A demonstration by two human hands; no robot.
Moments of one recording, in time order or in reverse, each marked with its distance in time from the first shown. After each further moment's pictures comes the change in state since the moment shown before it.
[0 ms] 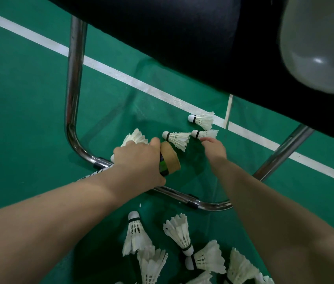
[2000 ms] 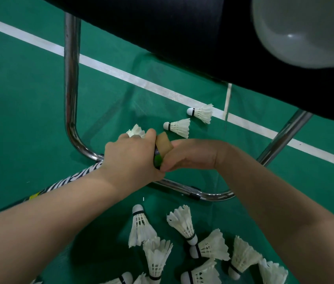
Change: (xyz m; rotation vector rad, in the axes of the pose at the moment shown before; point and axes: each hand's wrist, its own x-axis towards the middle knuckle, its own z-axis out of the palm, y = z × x) left_hand -0.018 -0.011 -0.003 -0.058 0.228 0.123; right_hand -0.114 -0.076 -0.019 -0.053 -1.261 -0.269
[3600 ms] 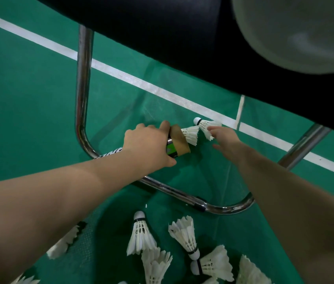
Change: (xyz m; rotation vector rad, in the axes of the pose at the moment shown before) left_hand 0.047 0.010 0.009 0.105 -0.046 -0.083; right_hand 0.033 0.084 -0.125 -0.095 1.017 0.205
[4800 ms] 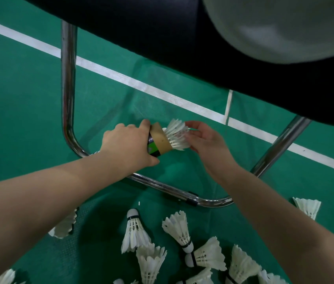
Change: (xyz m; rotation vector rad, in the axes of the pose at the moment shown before) left_hand -0.010 -0.017 -0.003 -0.007 -0.024 -0.020; right_hand -0.123 -0.036 0.014 0.455 -0.098 -0.238
